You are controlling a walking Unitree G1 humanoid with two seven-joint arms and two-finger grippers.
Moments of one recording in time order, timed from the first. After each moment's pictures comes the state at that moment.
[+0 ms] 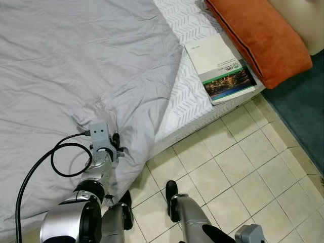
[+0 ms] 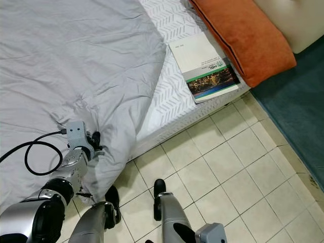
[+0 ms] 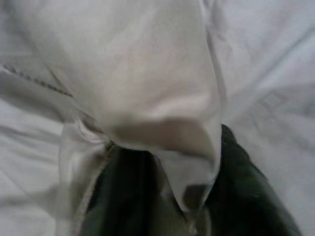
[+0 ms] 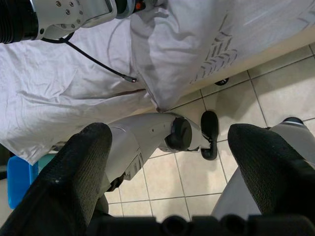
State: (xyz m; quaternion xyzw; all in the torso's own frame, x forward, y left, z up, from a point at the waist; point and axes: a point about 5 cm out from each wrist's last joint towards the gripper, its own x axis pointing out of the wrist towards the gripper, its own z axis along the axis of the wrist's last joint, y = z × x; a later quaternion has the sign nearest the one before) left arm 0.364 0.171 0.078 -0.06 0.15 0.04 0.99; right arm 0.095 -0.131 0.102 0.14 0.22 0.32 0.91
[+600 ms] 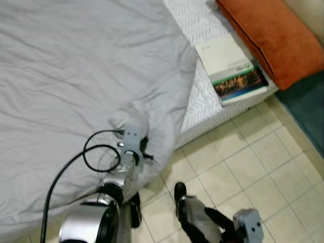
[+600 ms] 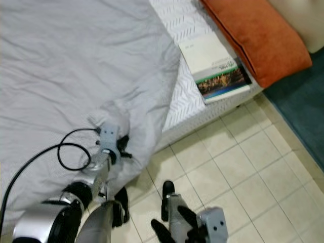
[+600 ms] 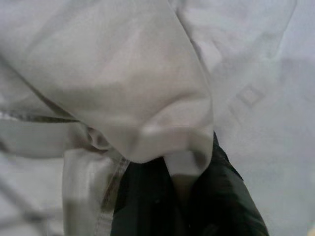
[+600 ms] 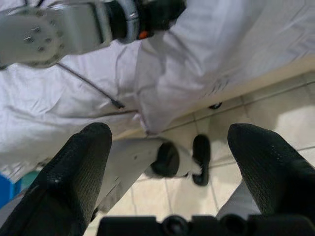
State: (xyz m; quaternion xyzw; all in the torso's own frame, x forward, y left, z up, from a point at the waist) left arm 0.358 0.099 0.073 0.02 0.14 -0.13 0.98; right arm 0.134 -0.140 0.089 0.12 0.17 0.29 0.93
